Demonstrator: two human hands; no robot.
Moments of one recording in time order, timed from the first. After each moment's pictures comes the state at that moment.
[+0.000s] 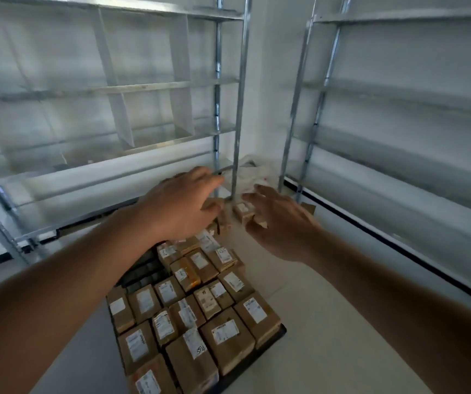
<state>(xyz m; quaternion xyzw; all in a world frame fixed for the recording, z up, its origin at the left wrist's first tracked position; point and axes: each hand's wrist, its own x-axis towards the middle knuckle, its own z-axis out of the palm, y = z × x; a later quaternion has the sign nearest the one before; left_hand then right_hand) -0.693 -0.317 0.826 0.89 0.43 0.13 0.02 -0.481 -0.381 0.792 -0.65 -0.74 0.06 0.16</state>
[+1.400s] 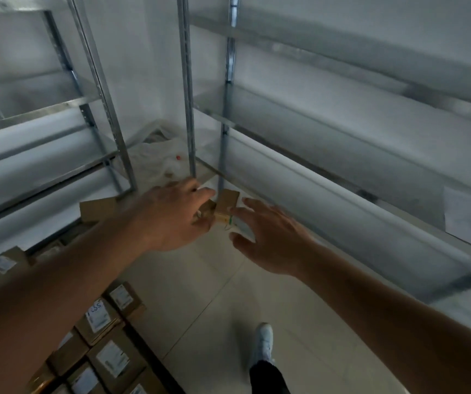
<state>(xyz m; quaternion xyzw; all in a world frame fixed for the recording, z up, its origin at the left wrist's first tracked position) -0.120 0.119 0.738 0.94 0.32 -0.01 0.08 0.066 -0.007 0.711 -0.75 -0.65 0.11 0.07</state>
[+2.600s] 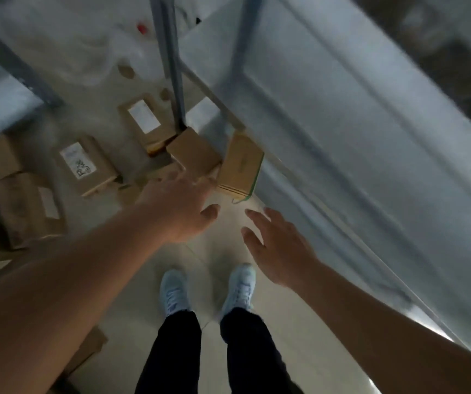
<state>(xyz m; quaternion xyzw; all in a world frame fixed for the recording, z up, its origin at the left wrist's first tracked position) 0.161 0.715 0.229 0.88 0.36 -0.22 0.23 0.324 0.560 0.226 -0.79 -0.47 0.39 -0.08</state>
